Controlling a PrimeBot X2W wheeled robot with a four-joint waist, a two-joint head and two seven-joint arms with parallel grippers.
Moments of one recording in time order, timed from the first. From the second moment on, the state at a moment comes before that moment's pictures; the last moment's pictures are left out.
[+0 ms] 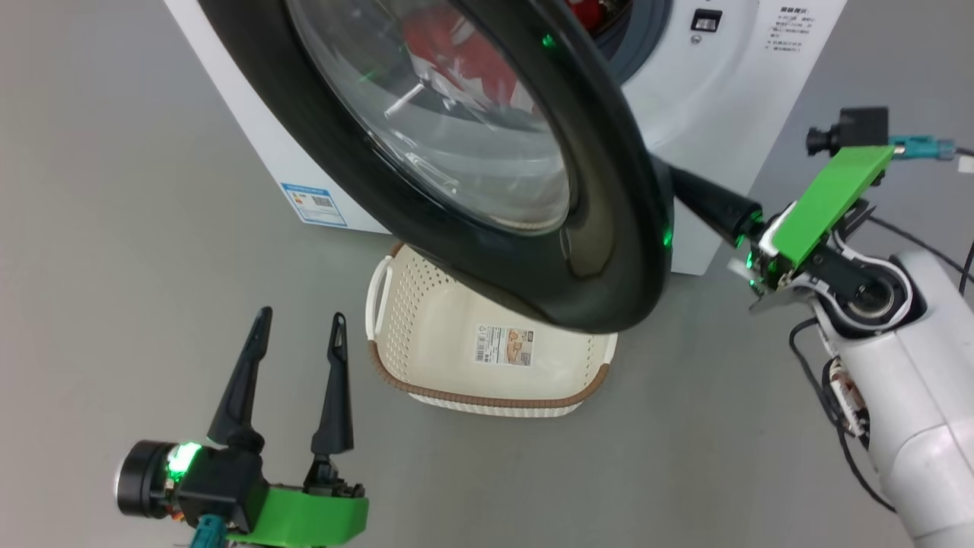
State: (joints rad) left arm -0.11 0.04 -0.25 -0.07 -0.11 0.09 -0.26; right arm -0.76 -0.29 0.29 0.48 1.58 0.13 0.56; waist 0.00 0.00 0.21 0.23
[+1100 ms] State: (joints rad) left arm -0.05 0.04 -0.25 -0.08 -0.11 0.10 -0.26; right arm -0.54 -0.22 0.42 0.27 1.65 0.13 0.67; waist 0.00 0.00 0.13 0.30
